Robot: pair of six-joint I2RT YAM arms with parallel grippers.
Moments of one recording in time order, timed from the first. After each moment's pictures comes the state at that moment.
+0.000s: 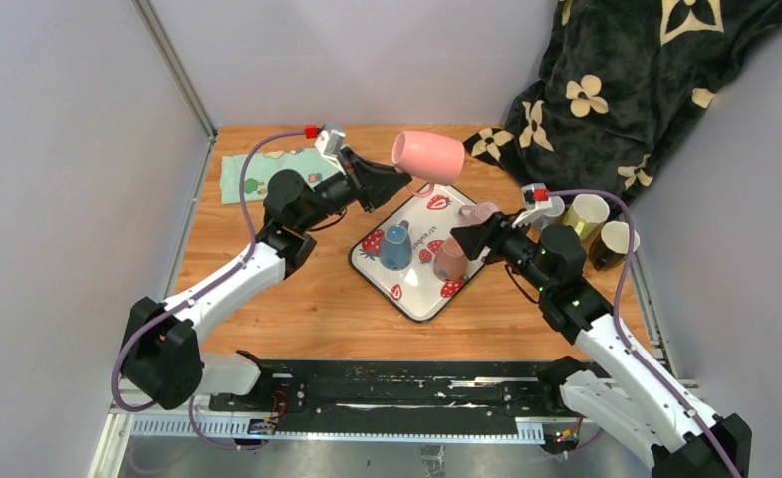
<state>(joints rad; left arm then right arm) -0.54 1.32 0.96 0.63 0.51 -0.55 0.49 0.75 0.60 0.05 -0.13 0.52</state>
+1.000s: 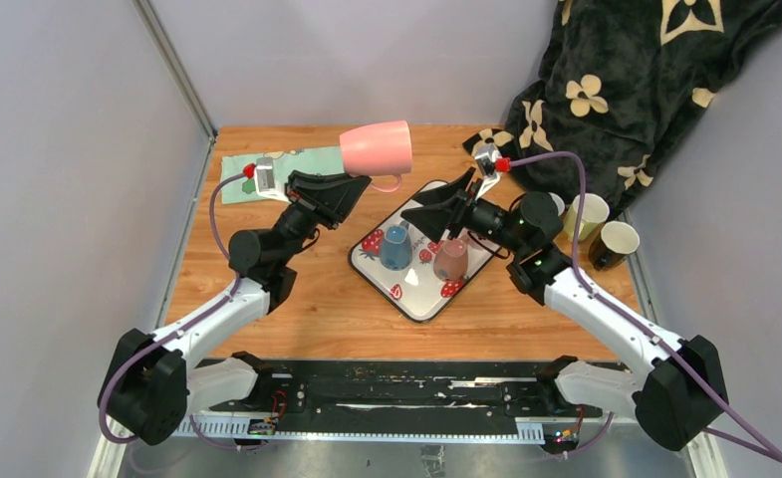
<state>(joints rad) -0.48 1.12 0.59 1.20 0.32 -0.87 0.58 1.10 0.80 0.54 -0.53 0.48</state>
